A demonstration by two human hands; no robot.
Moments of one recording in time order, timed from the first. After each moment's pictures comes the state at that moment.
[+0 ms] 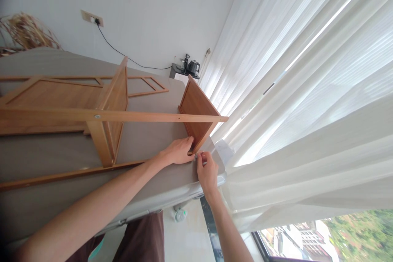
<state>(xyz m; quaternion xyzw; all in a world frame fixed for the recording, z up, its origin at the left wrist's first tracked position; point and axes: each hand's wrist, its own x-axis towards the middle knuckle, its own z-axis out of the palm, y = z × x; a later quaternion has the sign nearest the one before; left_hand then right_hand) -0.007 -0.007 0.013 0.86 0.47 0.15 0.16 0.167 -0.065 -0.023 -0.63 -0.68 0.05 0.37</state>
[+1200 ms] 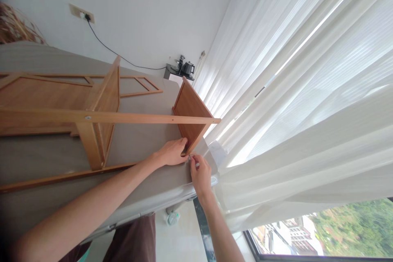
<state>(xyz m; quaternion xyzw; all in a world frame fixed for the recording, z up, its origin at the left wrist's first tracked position) -0.007 -0.002 0.005 0.86 0.46 0.16 0.14 0.174 -0.069 -0.029 -0.60 -0.70 0.05 0.39</state>
